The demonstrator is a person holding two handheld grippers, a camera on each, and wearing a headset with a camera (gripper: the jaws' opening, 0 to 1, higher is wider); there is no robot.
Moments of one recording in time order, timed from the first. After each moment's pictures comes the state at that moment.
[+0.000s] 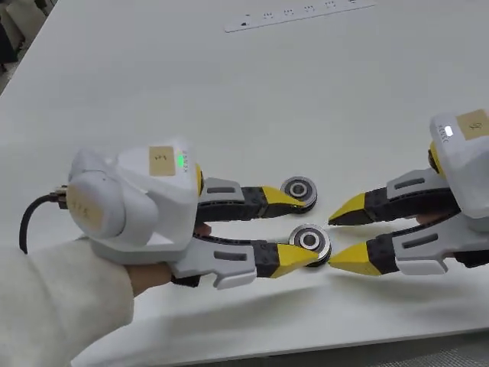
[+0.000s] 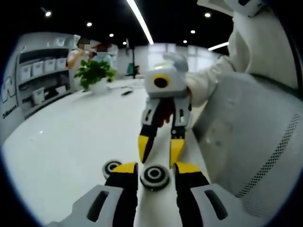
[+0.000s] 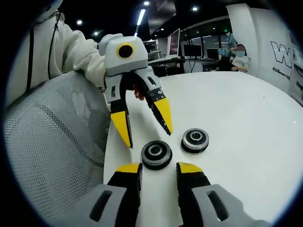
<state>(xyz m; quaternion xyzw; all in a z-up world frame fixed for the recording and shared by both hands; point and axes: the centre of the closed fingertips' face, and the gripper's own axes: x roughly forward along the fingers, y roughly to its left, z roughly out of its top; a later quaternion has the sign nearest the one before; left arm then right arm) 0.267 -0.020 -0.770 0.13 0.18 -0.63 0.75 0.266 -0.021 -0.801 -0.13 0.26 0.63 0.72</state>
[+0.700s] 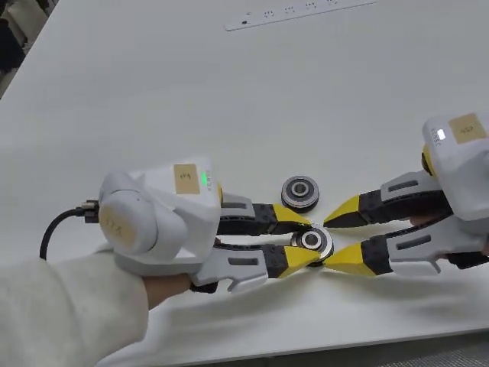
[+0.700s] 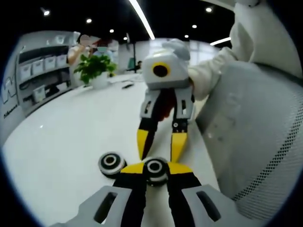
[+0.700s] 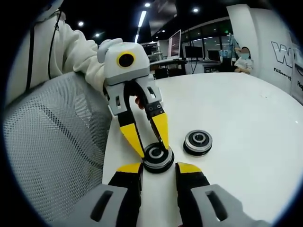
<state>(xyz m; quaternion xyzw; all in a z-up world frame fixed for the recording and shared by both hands) 0.266 -0.020 -0.790 0.15 0.19 -0.62 0.75 0.265 -0.014 -0.804 -0.13 0.25 0.64 0.71</state>
